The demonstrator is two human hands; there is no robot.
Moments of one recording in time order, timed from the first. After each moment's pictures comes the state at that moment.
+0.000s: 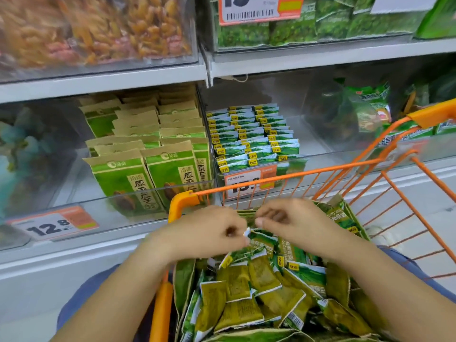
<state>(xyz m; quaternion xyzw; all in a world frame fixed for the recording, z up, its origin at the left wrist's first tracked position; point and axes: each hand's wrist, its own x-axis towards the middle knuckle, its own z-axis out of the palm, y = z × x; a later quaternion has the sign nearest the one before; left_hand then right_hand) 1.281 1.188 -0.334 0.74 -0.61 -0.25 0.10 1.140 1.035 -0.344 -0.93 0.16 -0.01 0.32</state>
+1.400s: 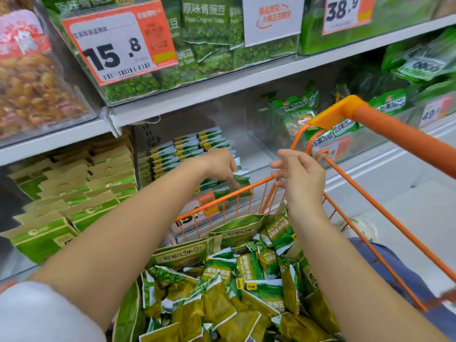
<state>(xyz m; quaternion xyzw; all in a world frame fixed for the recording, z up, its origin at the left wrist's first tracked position) 1.305 0.969 -0.299 0.79 -0.57 -0.22 -0.03 1.121 0.963 -0.308 -0.47 0.40 -0.49 0.62</state>
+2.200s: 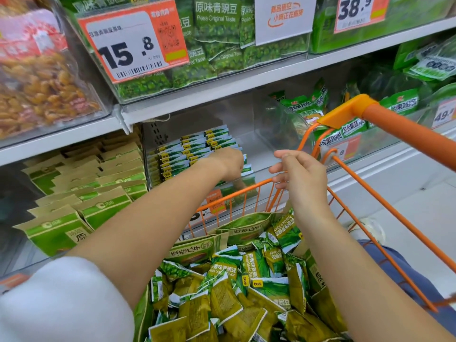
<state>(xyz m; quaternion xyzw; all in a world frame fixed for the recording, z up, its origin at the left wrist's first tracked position) 1.300 0.962 -0.308 0.81 -0.57 -0.12 -0.10 1.122 0.968 -0.303 -0.52 0.37 -0.45 0.63</state>
